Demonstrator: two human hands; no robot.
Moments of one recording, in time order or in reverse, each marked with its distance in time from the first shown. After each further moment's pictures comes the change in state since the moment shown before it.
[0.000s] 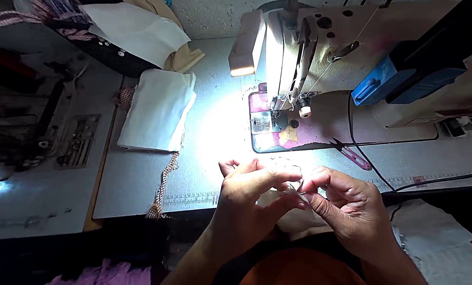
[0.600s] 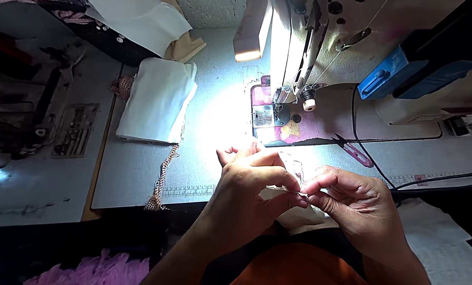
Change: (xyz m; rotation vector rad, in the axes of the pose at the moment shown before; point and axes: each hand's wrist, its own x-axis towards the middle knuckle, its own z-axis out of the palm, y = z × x) left_hand 0.012 0.008 -0.015 0.078 -0.177 -0.040; right_hand -0.003 -0.004 -0.006 0.073 -0.035 0.031
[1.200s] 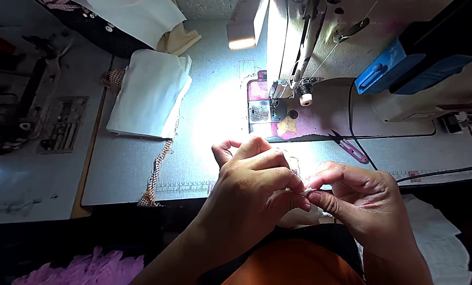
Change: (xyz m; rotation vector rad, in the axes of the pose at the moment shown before) left_hand 0.001 0.015 0.001 0.092 0.013 0.079; right_hand -0.001 -0.004 -0.008 0.021 0.002 0.005
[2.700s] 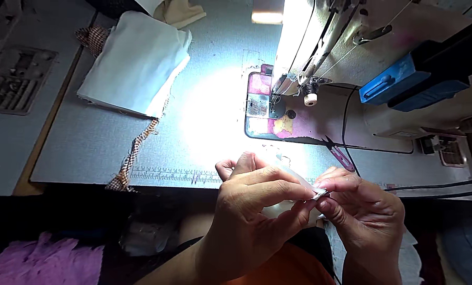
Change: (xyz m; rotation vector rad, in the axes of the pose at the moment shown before) left_hand -0.025 0.014 0.041 -0.344 0.324 -0.131; right_hand -0.010 0.003 -0.006 -0.069 0.033 -0.128
